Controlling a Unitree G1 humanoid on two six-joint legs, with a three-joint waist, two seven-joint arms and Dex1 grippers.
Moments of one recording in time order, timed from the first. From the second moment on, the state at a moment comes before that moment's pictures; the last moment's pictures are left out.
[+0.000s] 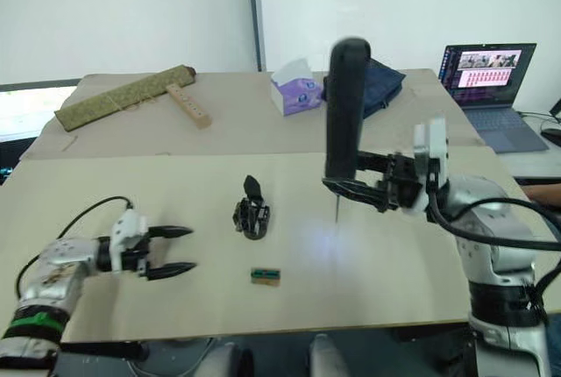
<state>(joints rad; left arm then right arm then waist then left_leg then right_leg) -0.21 0.73 0.09 0.41 -0.36 -0.09 -1.44 -0.35 -0.66 -0.22 -0.22 0.68 0.37 1.17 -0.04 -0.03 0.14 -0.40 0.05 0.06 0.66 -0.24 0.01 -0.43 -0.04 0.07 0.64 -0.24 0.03</state>
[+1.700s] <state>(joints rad) -0.18 0.51 -0.27 0.04 -0.19 -0.04 -1.19 -0.27 -0.37 0.19 -0.30 0.51 0.11 1.19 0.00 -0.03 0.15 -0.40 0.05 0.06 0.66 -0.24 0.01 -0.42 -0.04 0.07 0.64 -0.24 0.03</state>
